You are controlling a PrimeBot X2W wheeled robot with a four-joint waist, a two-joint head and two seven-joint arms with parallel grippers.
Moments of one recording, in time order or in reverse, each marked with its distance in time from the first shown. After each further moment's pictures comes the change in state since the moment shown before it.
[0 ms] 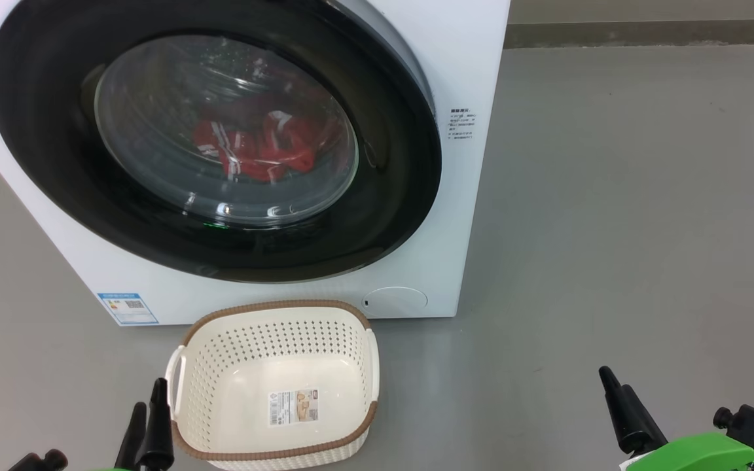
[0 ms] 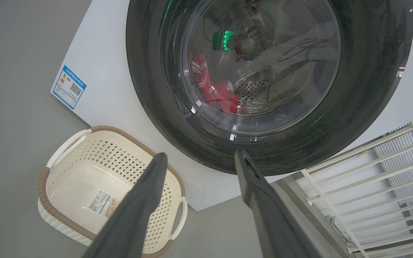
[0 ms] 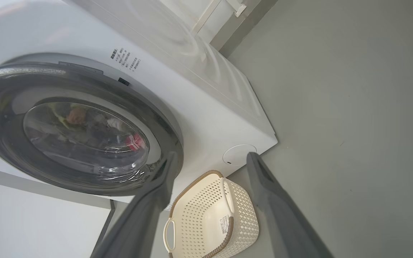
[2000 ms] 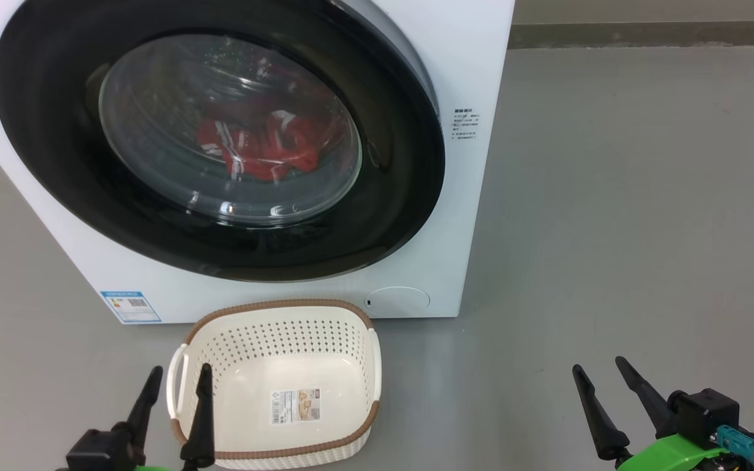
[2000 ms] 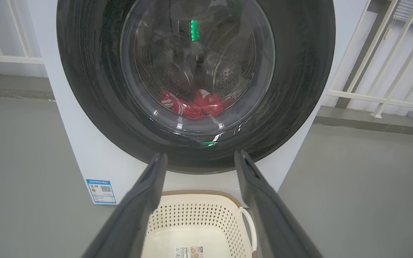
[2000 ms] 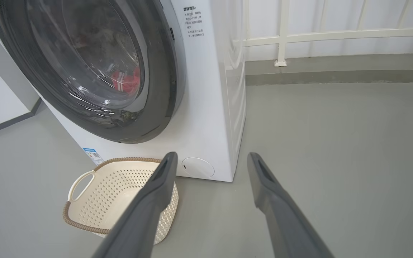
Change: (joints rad) left arm 0.000 0.017 -0.074 -0.051 0.728 0.001 -0.175; right arm -0.003 -0.067 0.074 -0.043 -0.714 0.010 -0.172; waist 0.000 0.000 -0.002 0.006
